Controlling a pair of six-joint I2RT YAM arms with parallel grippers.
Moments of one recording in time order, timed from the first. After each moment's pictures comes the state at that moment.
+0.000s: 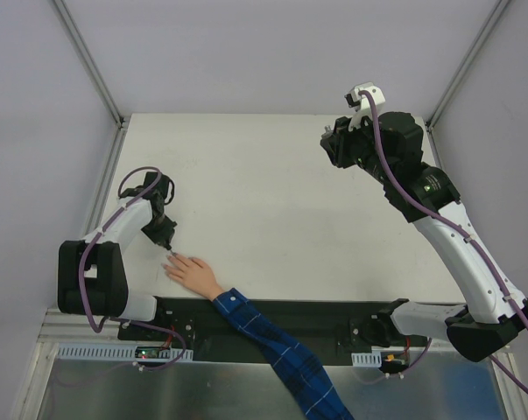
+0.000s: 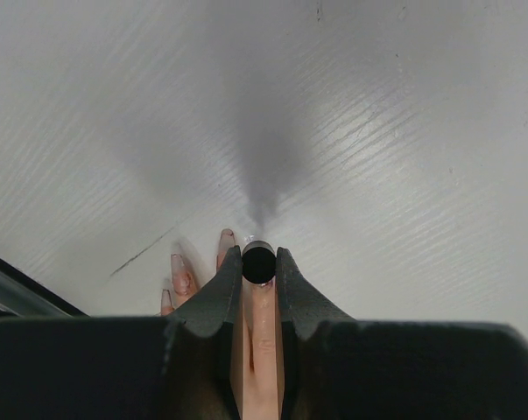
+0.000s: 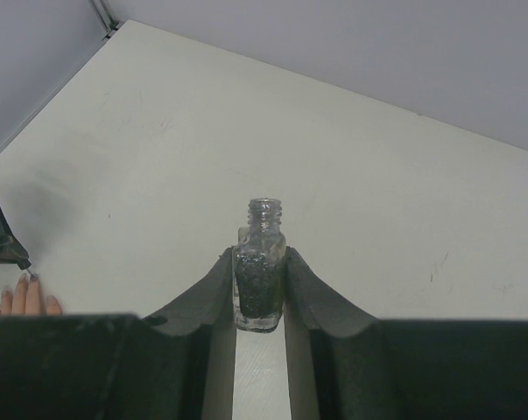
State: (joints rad) left arm -0.04 1.40 0.86 -0.86 -0.25 -0.90; right arm 0.57 1.22 1.53 -0.57 0.04 0.08
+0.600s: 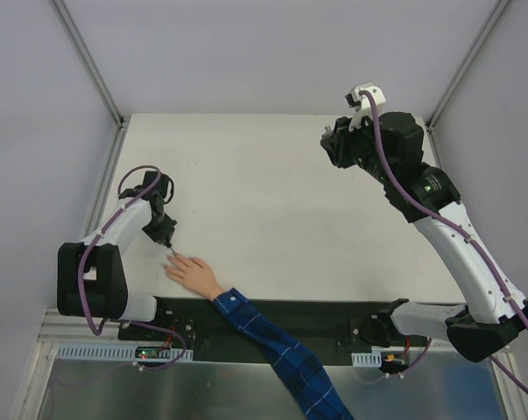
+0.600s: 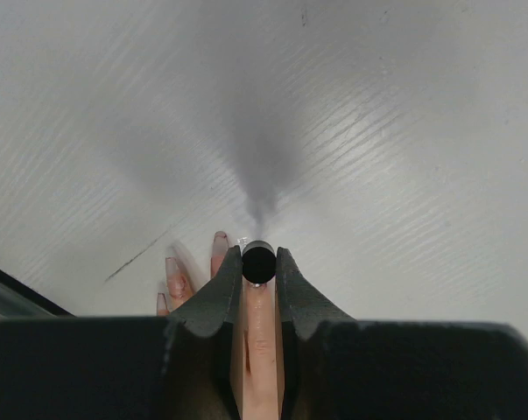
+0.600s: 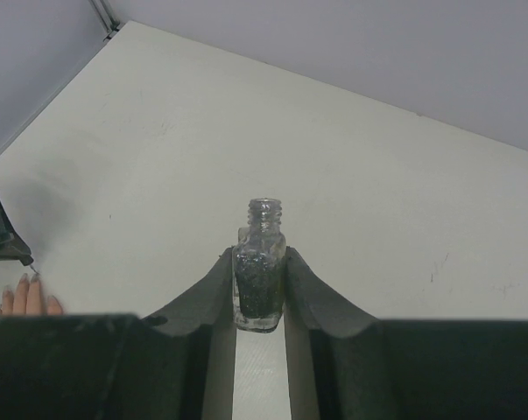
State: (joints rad) left arm -0.04 1.39 0.86 -0.84 -0.25 -0.89; right arm 0.57 1.22 1.53 -0.57 0.04 0.08
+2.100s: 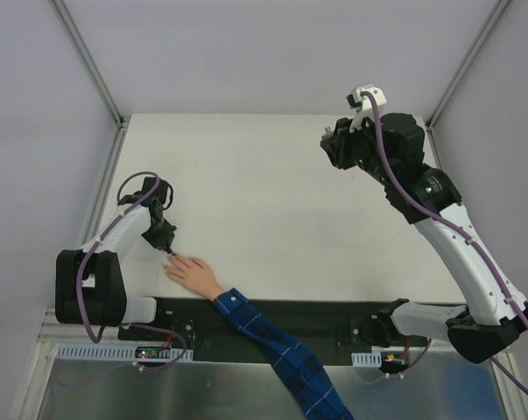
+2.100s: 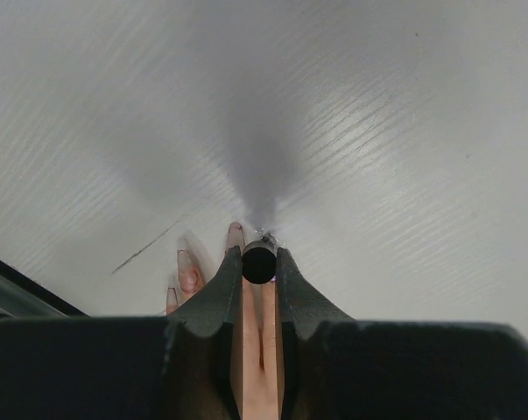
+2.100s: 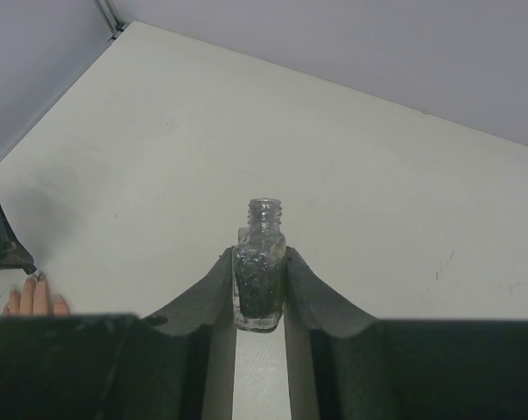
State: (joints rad) left arm -0.04 1.35 0.80 -0.84 -0.23 -0.91; right arm 0.57 1.21 1.53 -0.58 0.04 0.09
